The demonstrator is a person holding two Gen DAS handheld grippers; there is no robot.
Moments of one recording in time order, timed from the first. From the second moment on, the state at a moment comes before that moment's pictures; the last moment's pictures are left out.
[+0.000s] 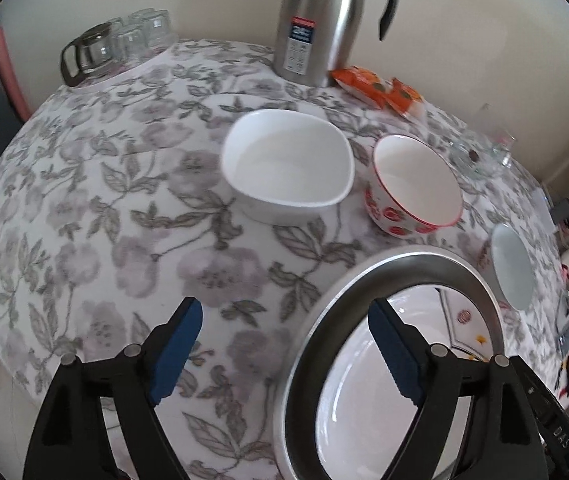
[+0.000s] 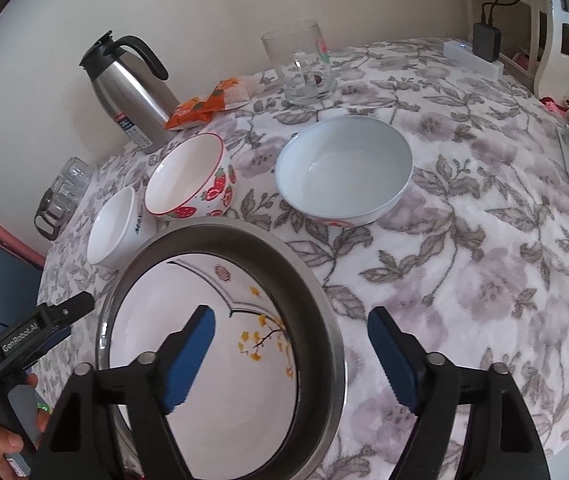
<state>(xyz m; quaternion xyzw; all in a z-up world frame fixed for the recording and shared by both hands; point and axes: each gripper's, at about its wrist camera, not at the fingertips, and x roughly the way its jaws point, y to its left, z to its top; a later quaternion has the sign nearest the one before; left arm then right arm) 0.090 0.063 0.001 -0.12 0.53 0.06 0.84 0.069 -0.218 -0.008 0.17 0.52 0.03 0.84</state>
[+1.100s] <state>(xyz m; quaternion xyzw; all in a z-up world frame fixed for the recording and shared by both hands) 0.110 0.061 0.061 -0.16 0.43 0.07 0.88 0.067 -0.223 0.004 0.16 0.46 0.00 0.87</state>
